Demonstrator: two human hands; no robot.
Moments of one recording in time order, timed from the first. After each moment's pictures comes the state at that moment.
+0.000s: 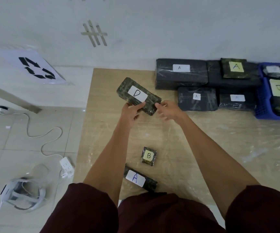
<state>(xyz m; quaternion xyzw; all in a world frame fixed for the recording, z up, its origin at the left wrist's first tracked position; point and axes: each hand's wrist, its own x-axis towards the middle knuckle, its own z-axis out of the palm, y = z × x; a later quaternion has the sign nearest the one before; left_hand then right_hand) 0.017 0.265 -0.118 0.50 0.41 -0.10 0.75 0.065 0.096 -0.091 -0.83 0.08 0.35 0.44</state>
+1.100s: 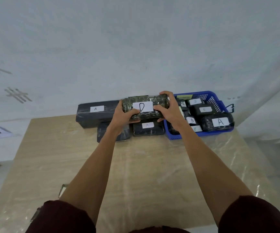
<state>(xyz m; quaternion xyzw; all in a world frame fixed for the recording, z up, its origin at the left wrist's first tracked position) 0.105 -0.075 0.026 0.66 0.13 -0.07 0.74 0.127 -0.281 0.033 -0.73 -0.02 0.08 0.68</state>
